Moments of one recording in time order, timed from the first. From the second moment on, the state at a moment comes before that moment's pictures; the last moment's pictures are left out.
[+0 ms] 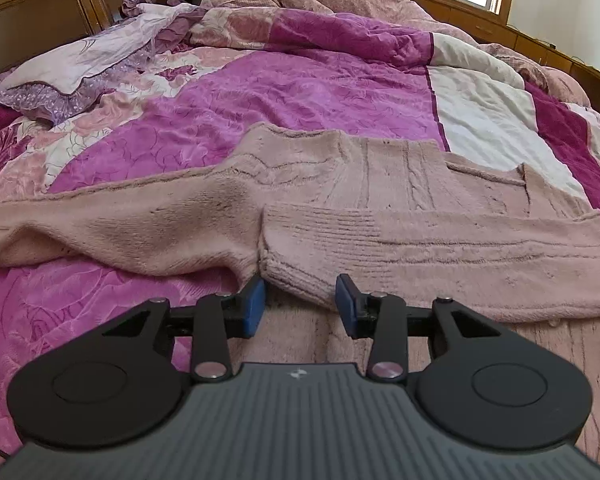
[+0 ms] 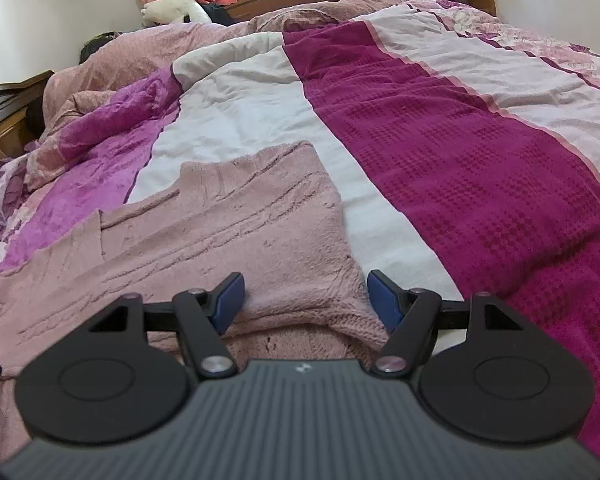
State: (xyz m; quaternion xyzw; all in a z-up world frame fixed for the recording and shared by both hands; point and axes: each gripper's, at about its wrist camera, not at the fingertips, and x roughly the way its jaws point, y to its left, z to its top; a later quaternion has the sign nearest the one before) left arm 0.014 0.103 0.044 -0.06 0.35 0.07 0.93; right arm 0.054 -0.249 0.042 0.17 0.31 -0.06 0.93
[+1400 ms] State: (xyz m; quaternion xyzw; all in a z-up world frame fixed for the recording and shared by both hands) left arm -0.036 0.301 0.059 -0.41 0.25 0.26 0.84; right arm 0.027 -0.204 0.064 0.10 0.33 0.01 0.94
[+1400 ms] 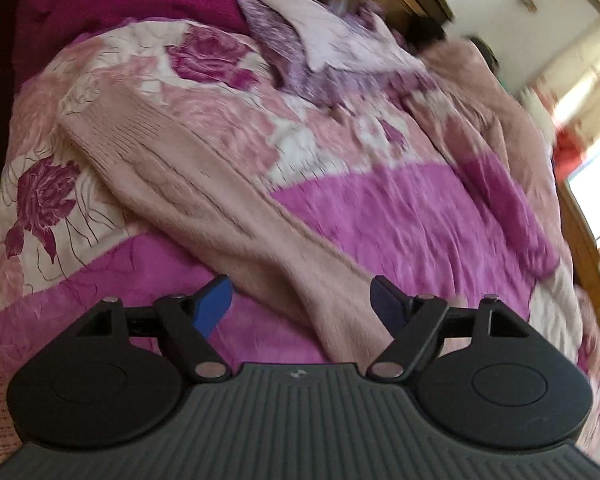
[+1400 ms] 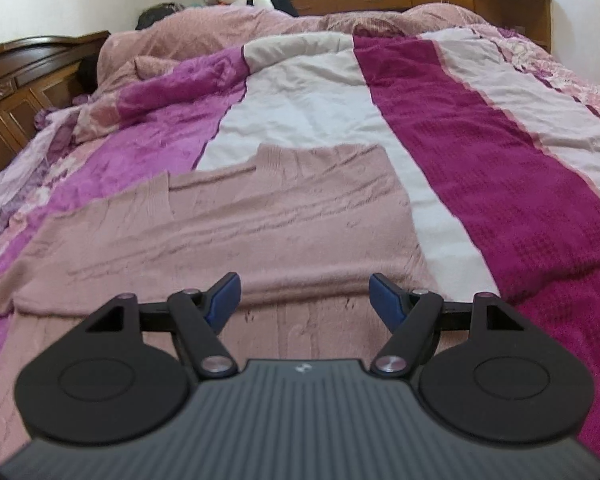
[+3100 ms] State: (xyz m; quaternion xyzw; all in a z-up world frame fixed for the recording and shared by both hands) left arm 0.034 0.274 0.065 -0.21 0.27 0.29 0.89; right arm 0.027 -0.198 0.032 0.11 0.36 0.00 0.93
